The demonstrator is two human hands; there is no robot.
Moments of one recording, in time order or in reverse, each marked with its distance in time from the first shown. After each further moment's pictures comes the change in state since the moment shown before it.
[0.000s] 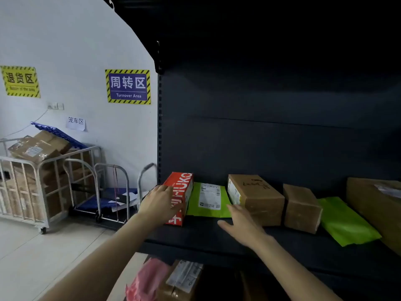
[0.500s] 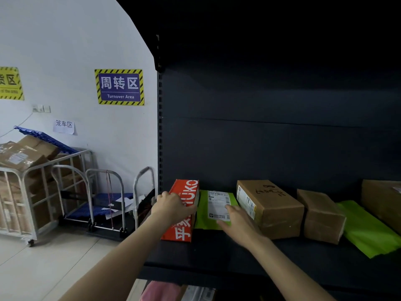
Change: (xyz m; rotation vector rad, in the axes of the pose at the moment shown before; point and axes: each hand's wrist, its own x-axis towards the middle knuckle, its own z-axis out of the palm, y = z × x) left_hand 0.061 -0.015 0.016 -0.215 -0.213 -0.155; right_hand 0.065 -0.018 0.029 0.022 0.052 0.068
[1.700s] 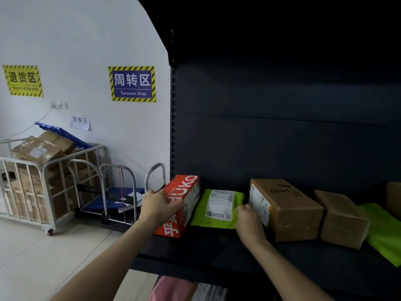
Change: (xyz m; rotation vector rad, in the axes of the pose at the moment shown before) left_hand -0.016 -0.048 -0.012 -0.198 0.231 -0.093; right_hand 0.025 0.003 0.036 -0.112 0.284 0.037
